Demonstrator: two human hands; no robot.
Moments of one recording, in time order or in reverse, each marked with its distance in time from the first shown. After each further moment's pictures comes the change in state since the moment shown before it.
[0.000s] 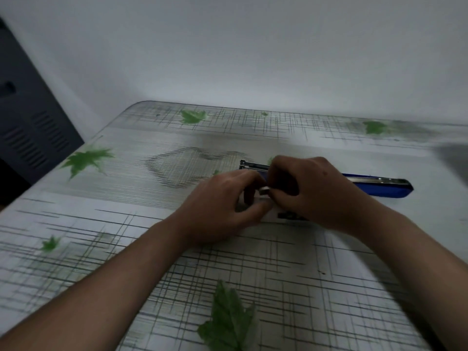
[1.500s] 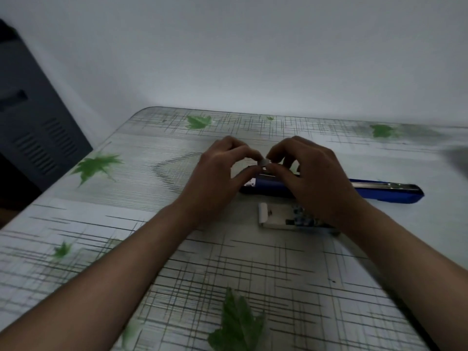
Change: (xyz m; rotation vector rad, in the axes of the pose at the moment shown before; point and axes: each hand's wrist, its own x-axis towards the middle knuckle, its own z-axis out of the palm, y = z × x) left_hand 0.026 -0.018 -0.015 0.031 0.282 -0.045; right_hand 0.025 0.006 0.014 0.023 0.314 0.045
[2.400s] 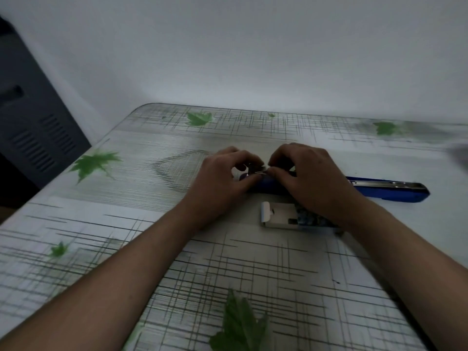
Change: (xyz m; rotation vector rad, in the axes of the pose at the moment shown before) left_hand -0.004 -0.006 0.008 -0.079 -0.061 -0.126; right_hand 0.006 0.012 0.011 -0.070 -0.136 0.087
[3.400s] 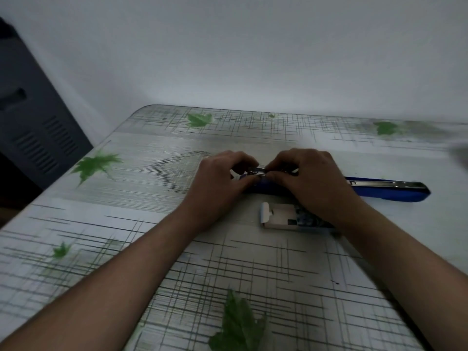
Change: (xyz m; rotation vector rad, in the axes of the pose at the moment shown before) left_hand -0.001 -0.004 0.003 0.043 0.063 0.001; right_hand -0.006 -0.002 -0.002 0.081 0.010 0.074
